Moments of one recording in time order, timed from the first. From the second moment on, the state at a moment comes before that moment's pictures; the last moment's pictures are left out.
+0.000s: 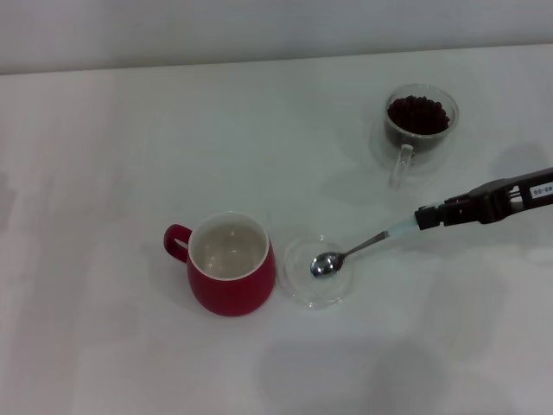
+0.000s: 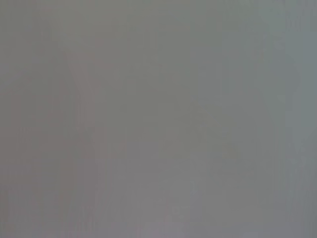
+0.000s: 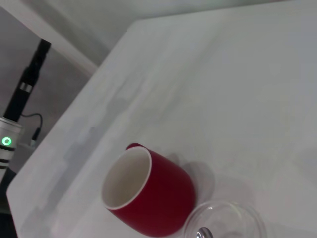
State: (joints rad) left arm -0.36 -2.08 2.77 0.11 -1.47 1.44 -0.33; right arm 0.48 1.84 -1.00 -0.70 -1.95 -1.62 2.09
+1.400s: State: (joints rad) left arm -0.36 -2.08 2.77 0.11 -1.47 1.44 -0.33; right arm 0.51 1.90 -1.03 -0.70 -2.04 -1.55 2.08
